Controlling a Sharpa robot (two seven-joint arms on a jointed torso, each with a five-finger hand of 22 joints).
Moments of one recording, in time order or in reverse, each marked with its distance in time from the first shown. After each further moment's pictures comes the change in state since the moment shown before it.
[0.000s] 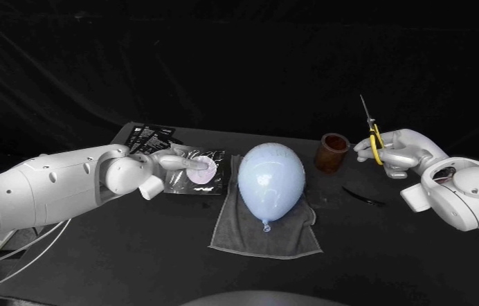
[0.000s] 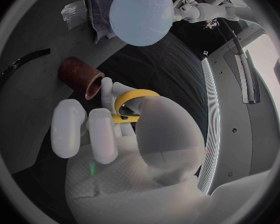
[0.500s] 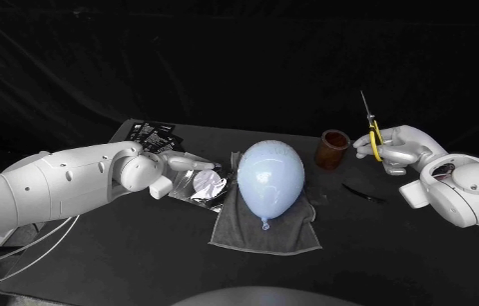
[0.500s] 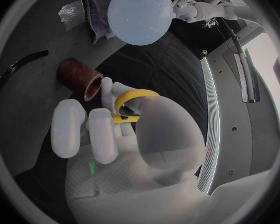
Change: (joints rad) left arm 0.000 0.052 -0.001 -0.007 -0.112 -0.137 -0.118; left_hand -0.039 -0.065 -0.194 0.101 0.003 -0.224 -0.022 -0.034 -0.022 -0.219 0.076 0.012 0.006 -0.181 0.073 -0.054 -0.010 0.000 -0.164 0.076 -0.110 -0.016; right arm 0.000 0.005 0.000 0.000 0.010 0.000 0.007; right_hand -0.002 -0.002 0.000 0.000 0.000 0.000 0.000 0.000 0.000 0.000 0.000 0.000 0.001 0.000 0.000 0.000 0.000 0.000 0.000 0.000 0.000 0.001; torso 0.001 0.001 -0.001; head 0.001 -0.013
